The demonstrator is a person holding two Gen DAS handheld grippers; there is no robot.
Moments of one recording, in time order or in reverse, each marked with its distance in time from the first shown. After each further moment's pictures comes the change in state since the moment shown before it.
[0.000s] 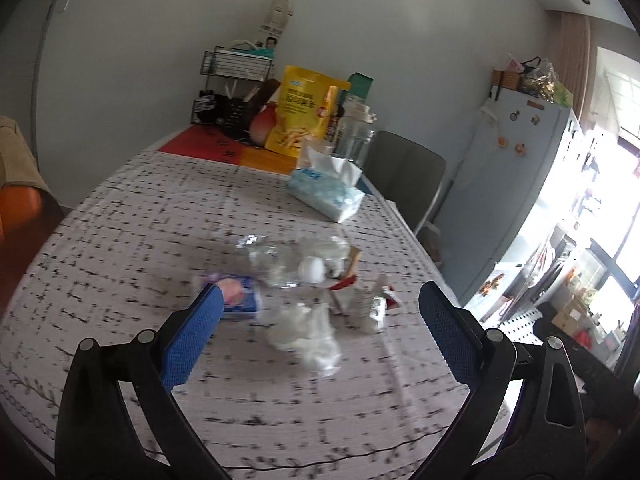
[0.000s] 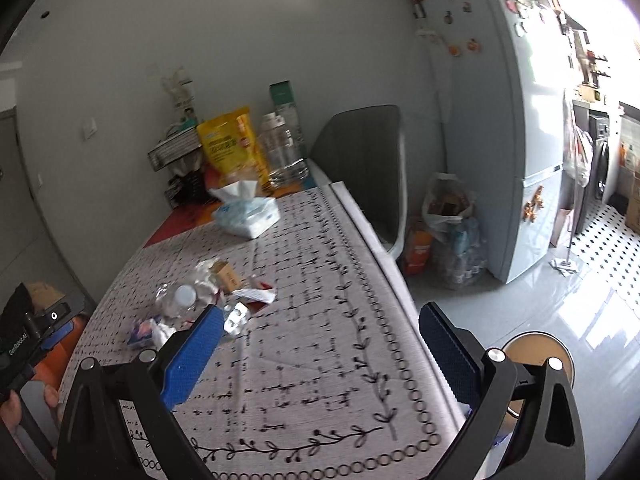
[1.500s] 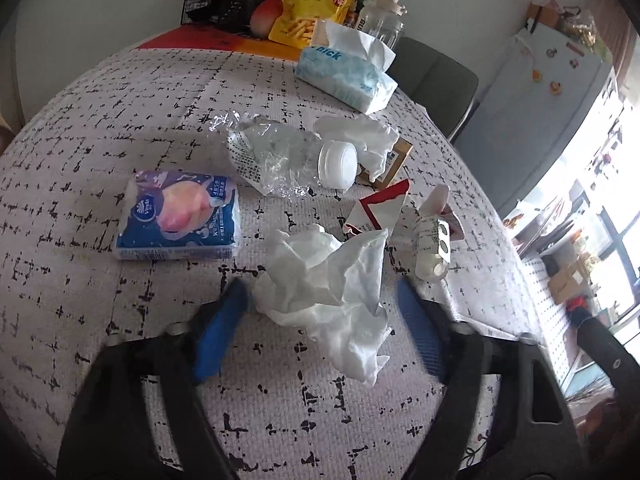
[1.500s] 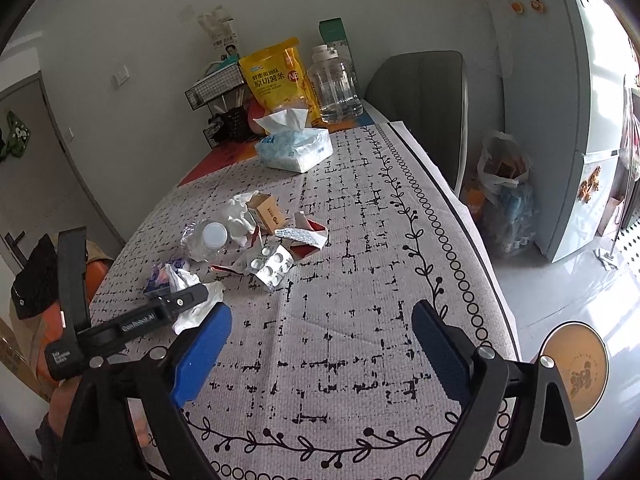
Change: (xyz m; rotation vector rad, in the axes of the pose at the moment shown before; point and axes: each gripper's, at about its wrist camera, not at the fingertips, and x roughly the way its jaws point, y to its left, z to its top) left arm 0.131 0.010 -0.041 -0.021 0.339 0.012; right arm 0.070 0.022 -0.021 -0.072 0.208 0.157
